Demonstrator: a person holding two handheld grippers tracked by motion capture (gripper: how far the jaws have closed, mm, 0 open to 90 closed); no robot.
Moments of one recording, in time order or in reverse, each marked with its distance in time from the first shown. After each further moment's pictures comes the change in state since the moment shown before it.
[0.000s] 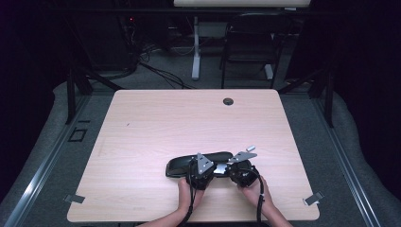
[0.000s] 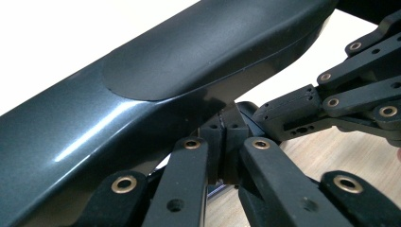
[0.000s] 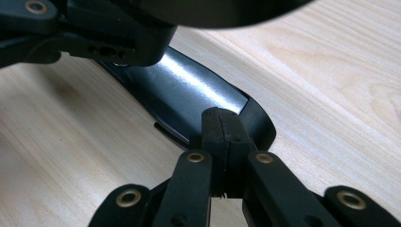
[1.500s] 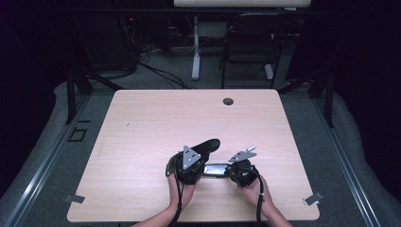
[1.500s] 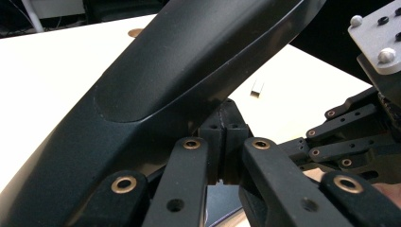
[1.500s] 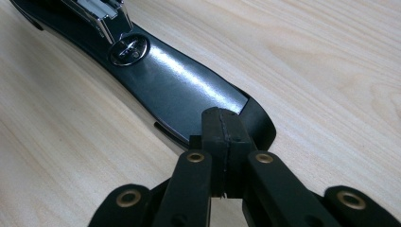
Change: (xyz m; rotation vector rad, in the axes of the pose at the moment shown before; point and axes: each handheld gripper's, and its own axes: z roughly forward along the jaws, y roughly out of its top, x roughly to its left) left arm 0.019 0.024 -0.041 -0.107 0.013 -0.045; right arm 0.000 0.001 0.000 0.003 -0.002 0.002
